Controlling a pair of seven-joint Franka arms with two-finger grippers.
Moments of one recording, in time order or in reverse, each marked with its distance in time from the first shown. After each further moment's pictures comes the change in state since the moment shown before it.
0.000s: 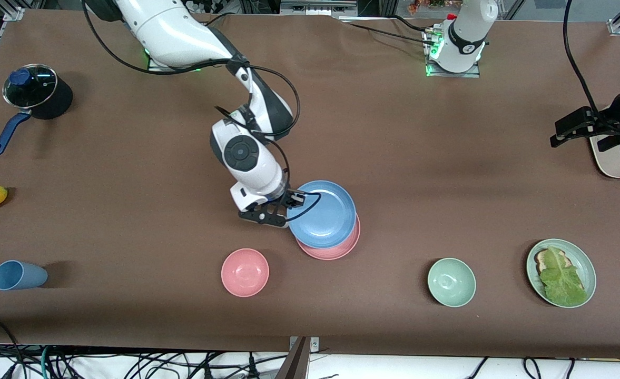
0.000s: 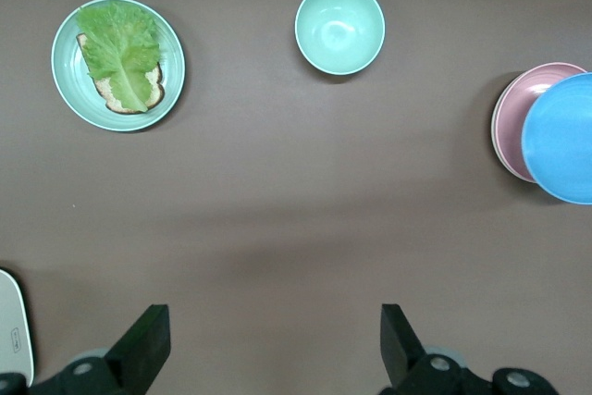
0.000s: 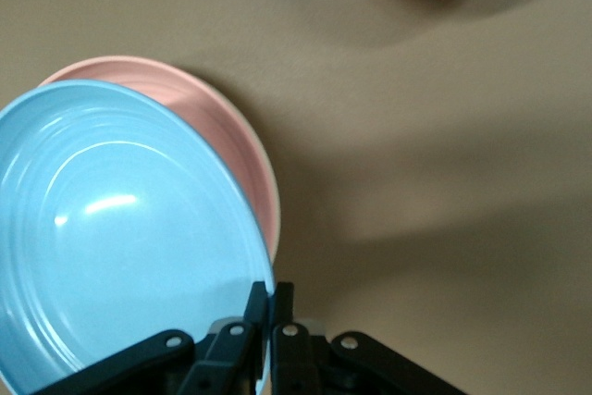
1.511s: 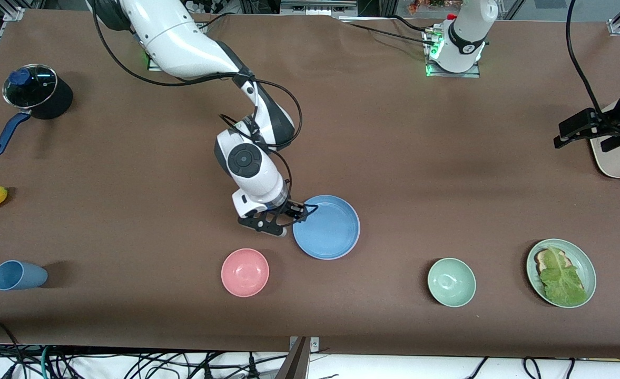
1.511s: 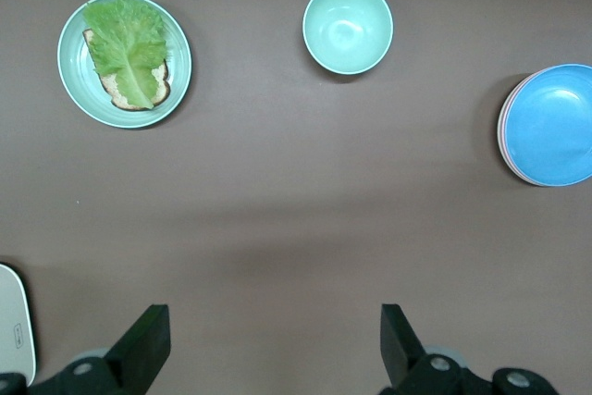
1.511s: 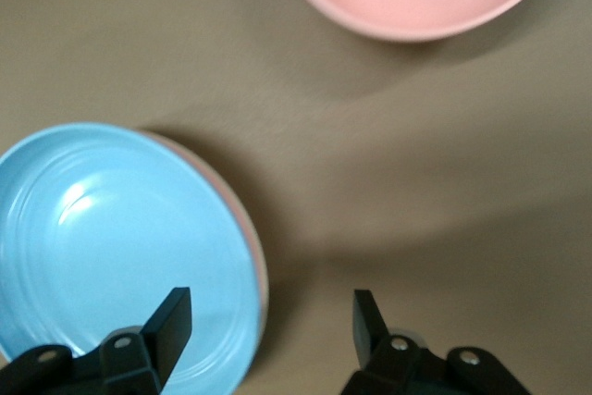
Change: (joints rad) left arm 0.003 0.002 0.010 -0.001 0.000 0.000 0.000; right arm 0.013 0.033 -0.078 0.049 -0.005 -0.002 0.010
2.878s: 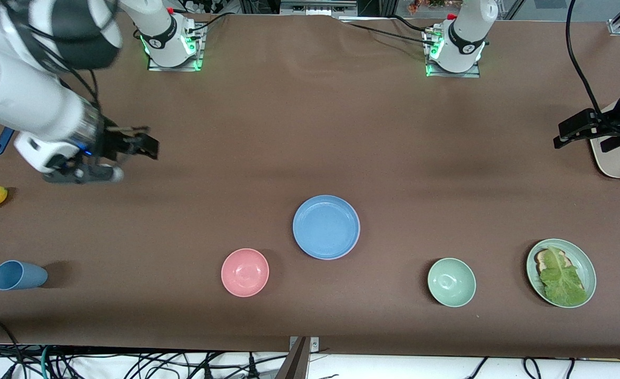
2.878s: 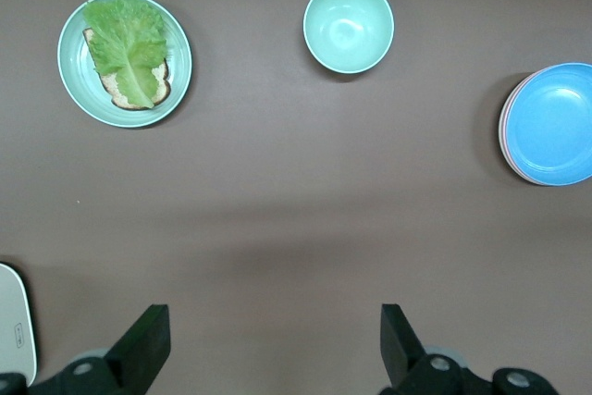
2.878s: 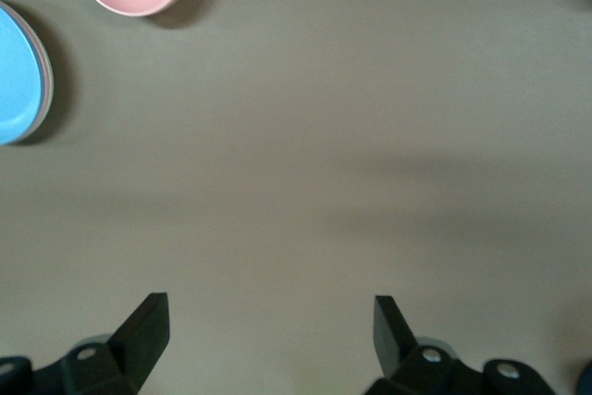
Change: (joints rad) left arm 0.000 0.001 0.000 -0.001 0.002 0.000 0.001; right arm -0.222 -0.690 -0.200 -0.289 -0.002 -0.660 -0.735
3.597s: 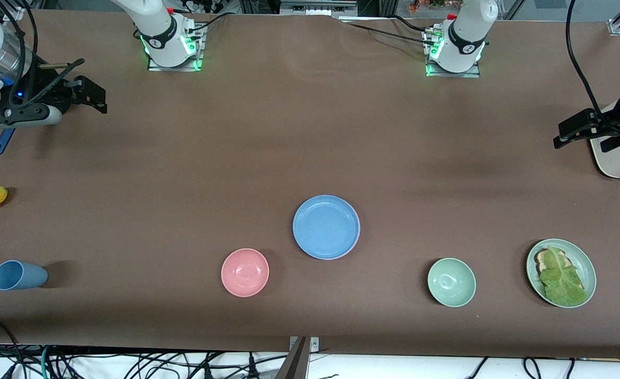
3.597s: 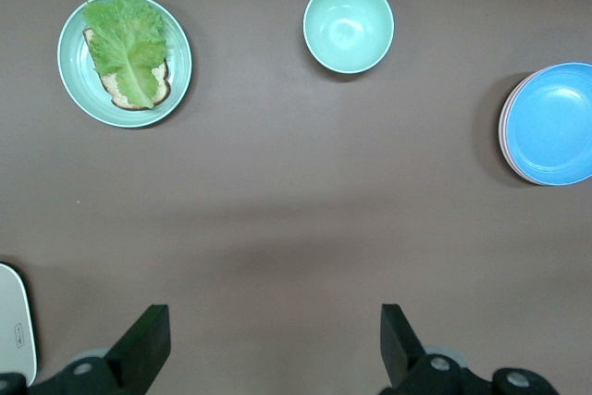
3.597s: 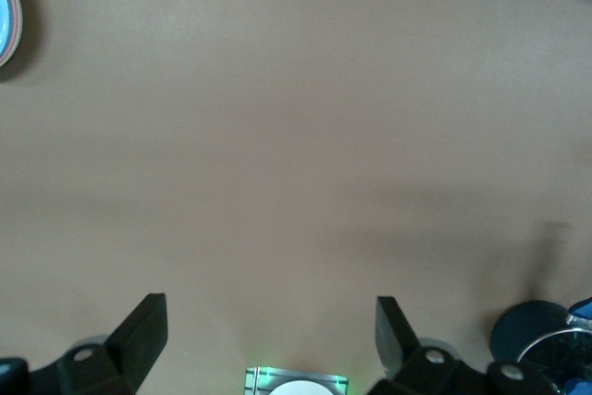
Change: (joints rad) left arm 0.000 0.000 0.000 0.000 0.000 0.000 0.000; right arm -0.149 -0.170 0.118 -0.068 -0.089 -0.099 -0.081
